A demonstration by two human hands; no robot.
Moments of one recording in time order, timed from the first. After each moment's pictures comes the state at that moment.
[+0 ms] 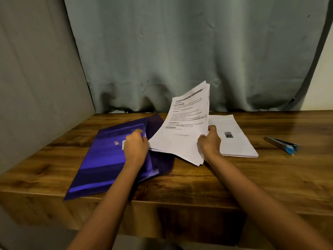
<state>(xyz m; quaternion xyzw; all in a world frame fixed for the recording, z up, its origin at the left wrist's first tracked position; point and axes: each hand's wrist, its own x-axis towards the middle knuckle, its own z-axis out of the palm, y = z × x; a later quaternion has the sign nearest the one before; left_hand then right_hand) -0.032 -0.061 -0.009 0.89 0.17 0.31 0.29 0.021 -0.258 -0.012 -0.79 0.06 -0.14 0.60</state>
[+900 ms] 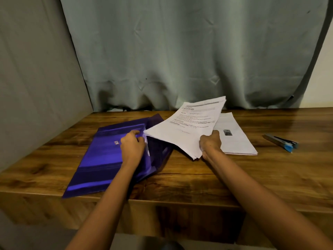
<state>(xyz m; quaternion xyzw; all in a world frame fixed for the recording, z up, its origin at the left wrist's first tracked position) -0.023 -0.047 -0.024 0.86 0.17 0.32 0.35 0.033 -0.262 -0.020 -0.71 0.16 -0.09 0.68</state>
